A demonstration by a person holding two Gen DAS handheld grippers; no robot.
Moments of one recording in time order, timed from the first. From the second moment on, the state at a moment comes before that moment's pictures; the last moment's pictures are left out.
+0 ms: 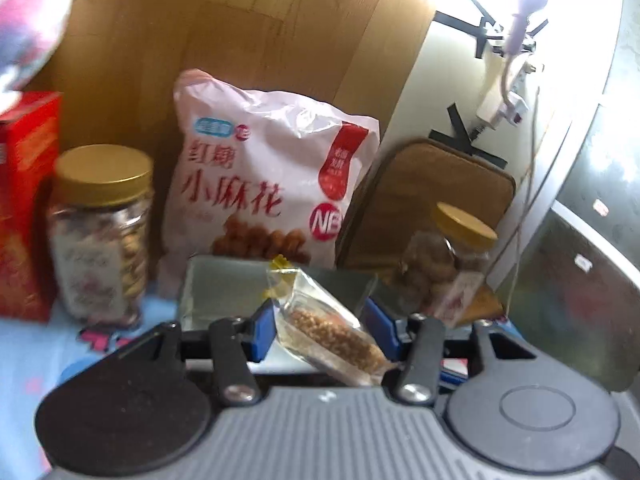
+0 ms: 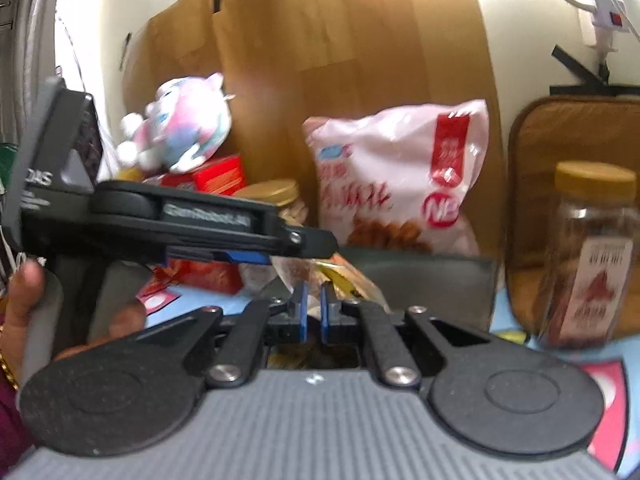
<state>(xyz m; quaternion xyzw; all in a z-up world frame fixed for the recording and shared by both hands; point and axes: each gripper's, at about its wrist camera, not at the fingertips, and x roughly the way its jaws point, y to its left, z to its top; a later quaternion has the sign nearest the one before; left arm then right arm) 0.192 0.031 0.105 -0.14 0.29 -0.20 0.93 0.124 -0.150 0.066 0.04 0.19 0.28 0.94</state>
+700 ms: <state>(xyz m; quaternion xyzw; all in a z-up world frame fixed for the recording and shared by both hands) 0.185 0.017 0.070 -0.11 0.32 -0.17 0.92 0.140 -0.200 0.048 0.10 0.21 0.22 0.95</state>
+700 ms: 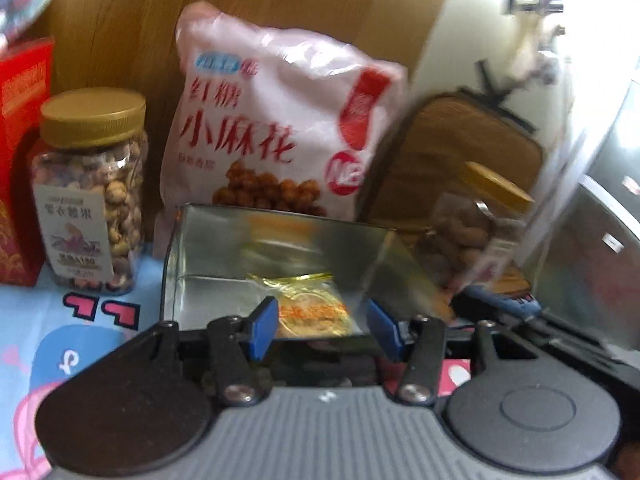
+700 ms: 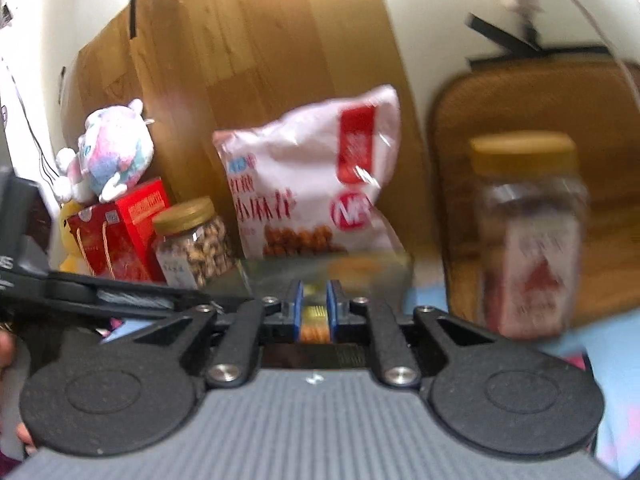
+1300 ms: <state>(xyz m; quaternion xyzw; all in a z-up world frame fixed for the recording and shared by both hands) 0.090 -0.001 0.036 -0.08 0.36 -0.19 0.91 0.043 -0.241 -0.013 0.21 0.30 0.22 0.90</state>
